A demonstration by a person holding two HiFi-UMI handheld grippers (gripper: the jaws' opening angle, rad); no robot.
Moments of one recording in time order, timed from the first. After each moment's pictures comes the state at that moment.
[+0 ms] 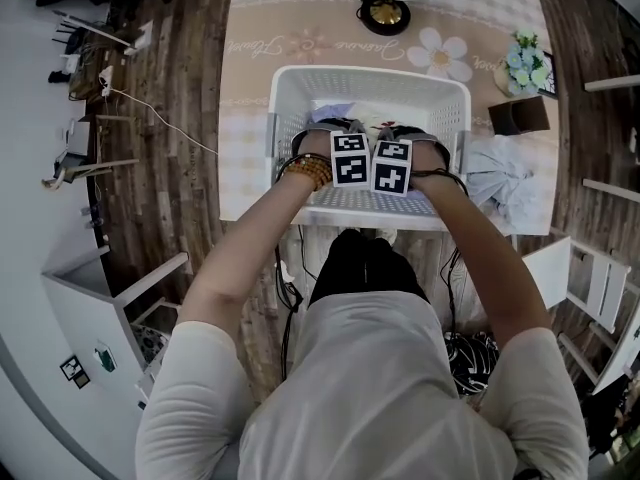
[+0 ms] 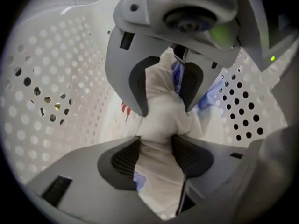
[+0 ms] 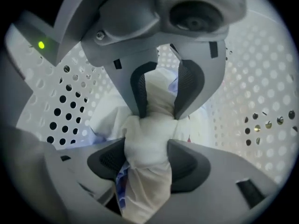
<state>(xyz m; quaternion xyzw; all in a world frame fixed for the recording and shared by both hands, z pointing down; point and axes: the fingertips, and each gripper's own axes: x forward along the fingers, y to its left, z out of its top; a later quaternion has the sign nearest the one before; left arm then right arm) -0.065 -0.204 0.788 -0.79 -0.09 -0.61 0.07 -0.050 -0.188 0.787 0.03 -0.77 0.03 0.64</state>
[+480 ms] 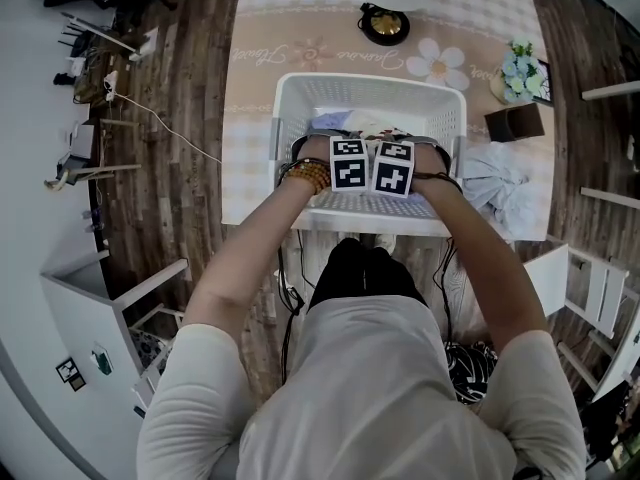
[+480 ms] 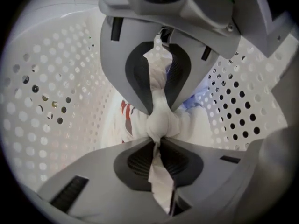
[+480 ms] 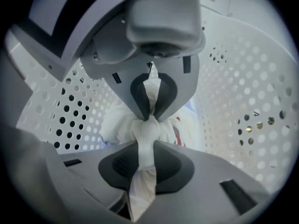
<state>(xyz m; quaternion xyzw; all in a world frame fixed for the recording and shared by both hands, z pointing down) -0.069 -0.198 0.774 -0.78 -0.10 -0.61 0.06 -0.056 -0.194 0.761 0.05 -0.78 0.04 0.62</state>
